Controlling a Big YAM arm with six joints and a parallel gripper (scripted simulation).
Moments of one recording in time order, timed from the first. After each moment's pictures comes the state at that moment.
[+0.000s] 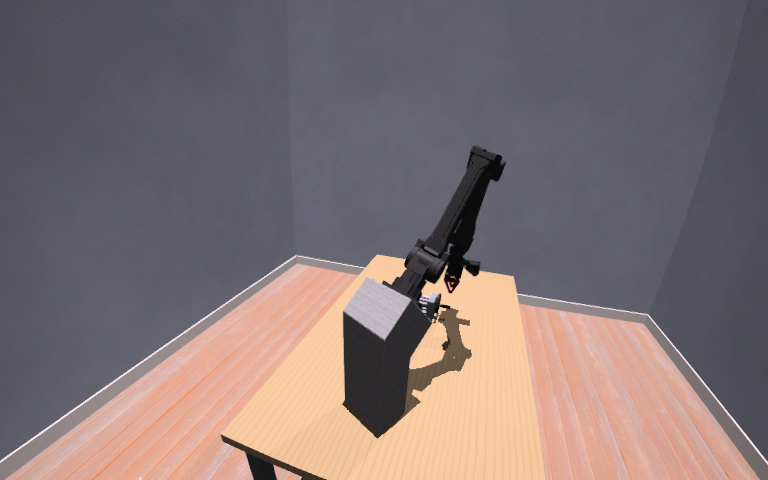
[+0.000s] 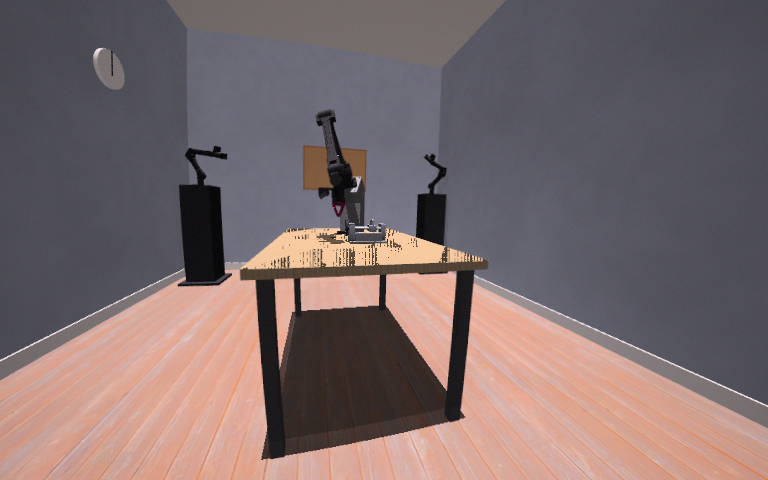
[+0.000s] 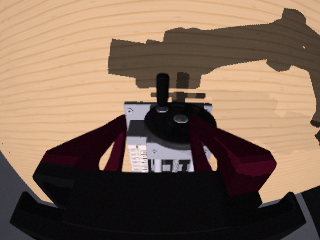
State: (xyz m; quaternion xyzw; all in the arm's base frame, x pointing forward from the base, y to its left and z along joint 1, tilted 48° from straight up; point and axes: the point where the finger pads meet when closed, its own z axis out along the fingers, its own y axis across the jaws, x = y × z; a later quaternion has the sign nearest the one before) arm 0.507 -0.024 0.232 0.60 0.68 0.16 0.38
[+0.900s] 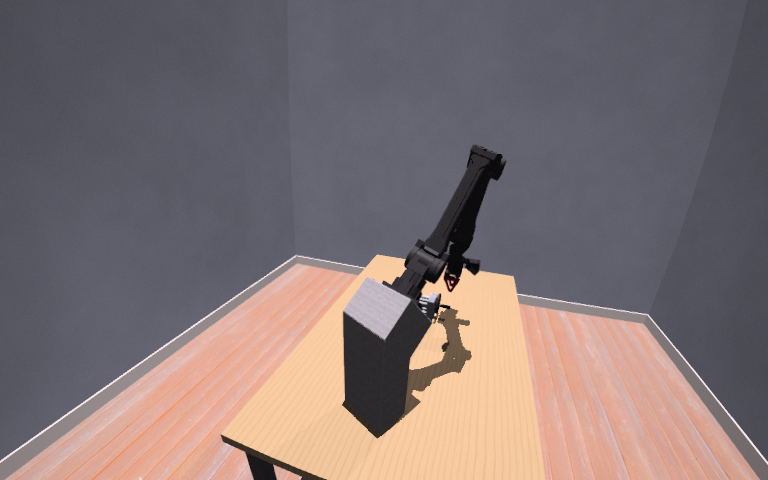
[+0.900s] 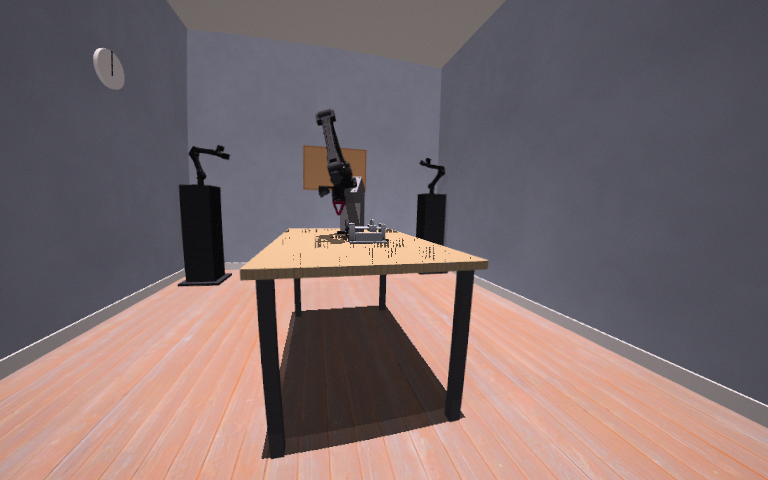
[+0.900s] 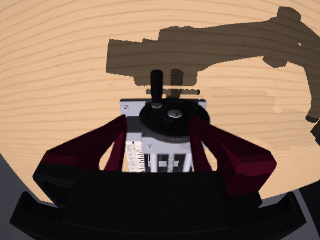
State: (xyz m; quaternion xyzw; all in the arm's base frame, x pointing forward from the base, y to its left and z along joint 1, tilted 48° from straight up) arm 0.497 -0.022 0.233 0.60 0.69 0.16 0.38
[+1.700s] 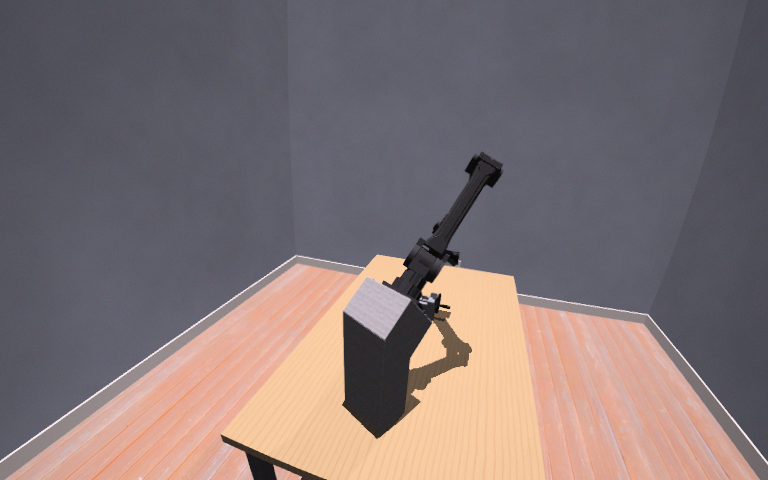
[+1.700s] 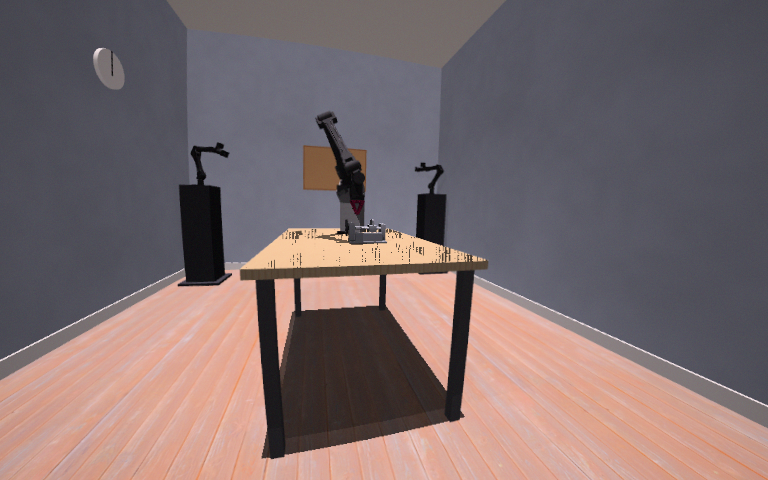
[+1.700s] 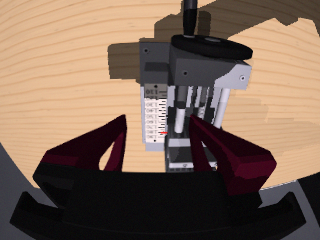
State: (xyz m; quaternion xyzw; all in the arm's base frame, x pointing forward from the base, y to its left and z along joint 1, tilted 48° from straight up) arm 0.520 0.077 0.232 0.60 0.69 0.16 0.37
